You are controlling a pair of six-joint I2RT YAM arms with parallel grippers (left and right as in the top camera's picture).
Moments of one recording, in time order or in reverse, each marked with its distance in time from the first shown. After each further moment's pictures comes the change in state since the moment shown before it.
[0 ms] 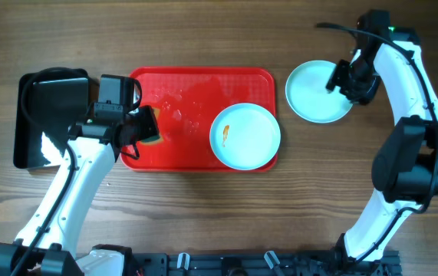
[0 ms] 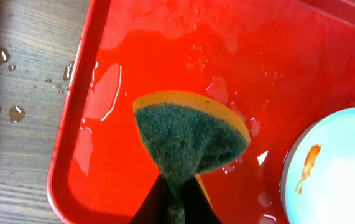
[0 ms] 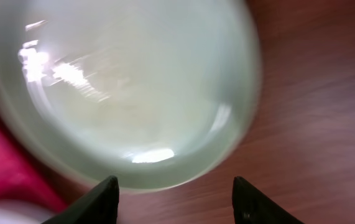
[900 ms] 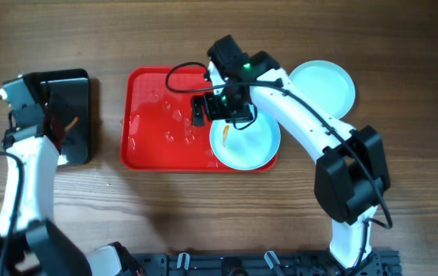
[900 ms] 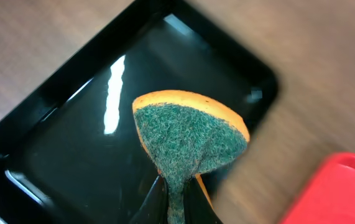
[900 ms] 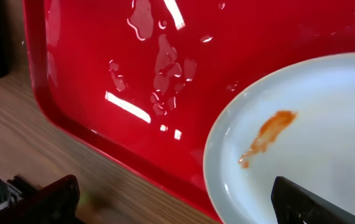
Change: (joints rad) left arm 0.504 0.085 0.000 0.269 -0.200 0.000; right arm 0.674 0.000 -0.001 0.152 -0.275 0.040
